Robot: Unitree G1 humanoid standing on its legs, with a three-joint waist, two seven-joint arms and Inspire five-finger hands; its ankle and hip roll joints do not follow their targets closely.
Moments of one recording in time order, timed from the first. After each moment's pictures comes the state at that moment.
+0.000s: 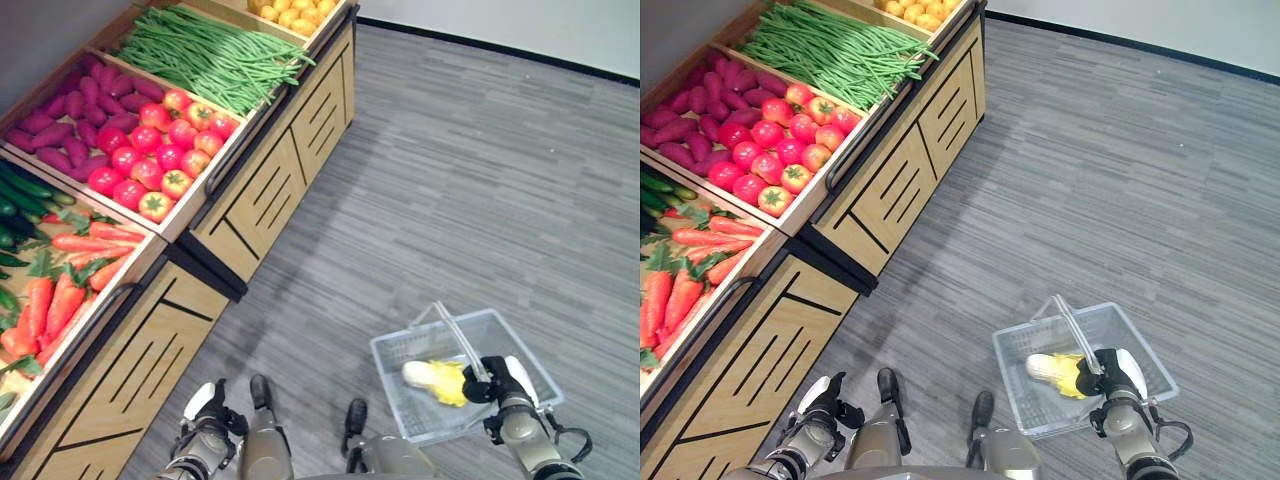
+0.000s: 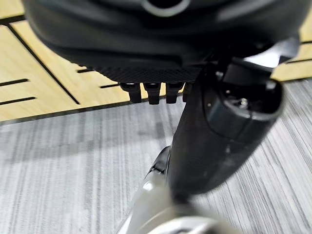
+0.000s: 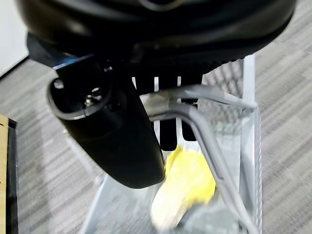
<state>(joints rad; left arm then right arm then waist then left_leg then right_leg) -0.14 0.23 -0.22 1.25 0.34 0.01 0.30 -0.03 -0.44 0.15 0.88 -0.12 -0.06 -0.27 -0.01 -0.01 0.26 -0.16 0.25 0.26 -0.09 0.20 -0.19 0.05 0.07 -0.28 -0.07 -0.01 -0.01</state>
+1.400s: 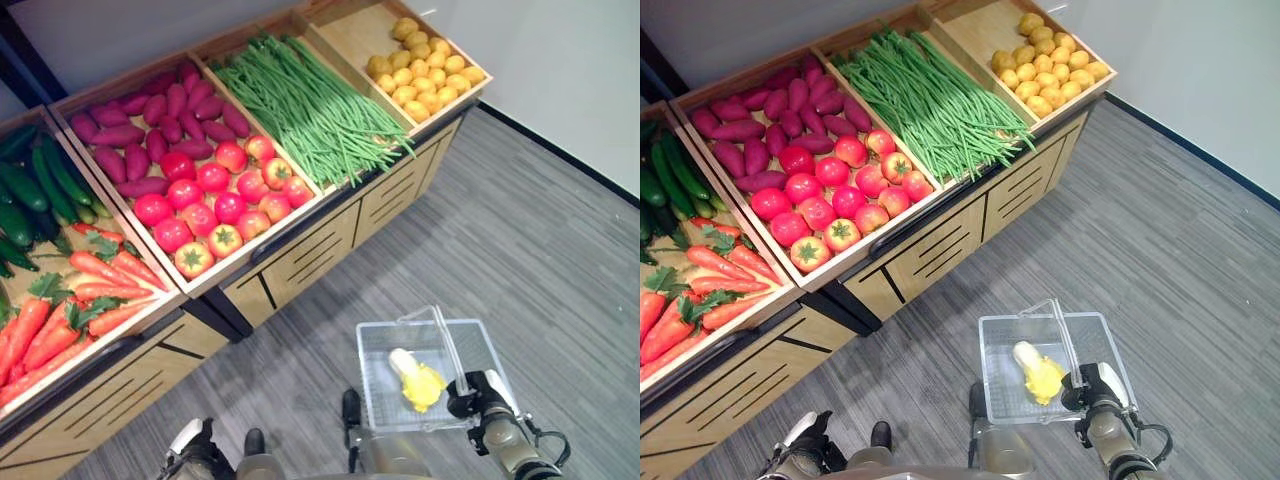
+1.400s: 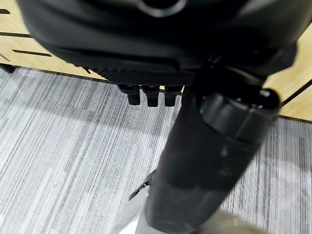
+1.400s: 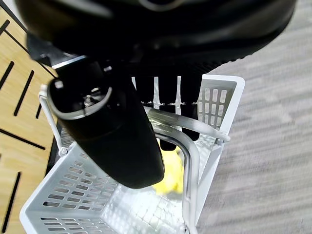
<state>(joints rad) -0.11 0.26 -0.23 1.30 0.31 0.02 0.28 -0.06 -0.40 0.16 1.06 -0.14 -0.07 -0.26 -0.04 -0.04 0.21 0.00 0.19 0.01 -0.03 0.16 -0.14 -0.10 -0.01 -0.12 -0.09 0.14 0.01</state>
